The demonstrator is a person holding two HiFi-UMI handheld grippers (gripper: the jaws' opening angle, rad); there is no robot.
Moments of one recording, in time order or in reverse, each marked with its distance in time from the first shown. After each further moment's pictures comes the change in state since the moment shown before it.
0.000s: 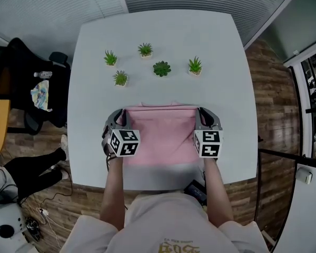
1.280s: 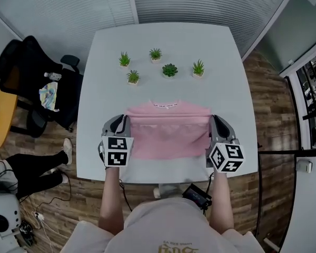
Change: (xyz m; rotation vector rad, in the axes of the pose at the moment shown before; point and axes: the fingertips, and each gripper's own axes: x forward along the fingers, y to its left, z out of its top) left arm -0.133 0.027 0.013 -0.224 -0.162 -0.119; right arm -0.136 0.023 0.052 0.184 -0.251 0.043
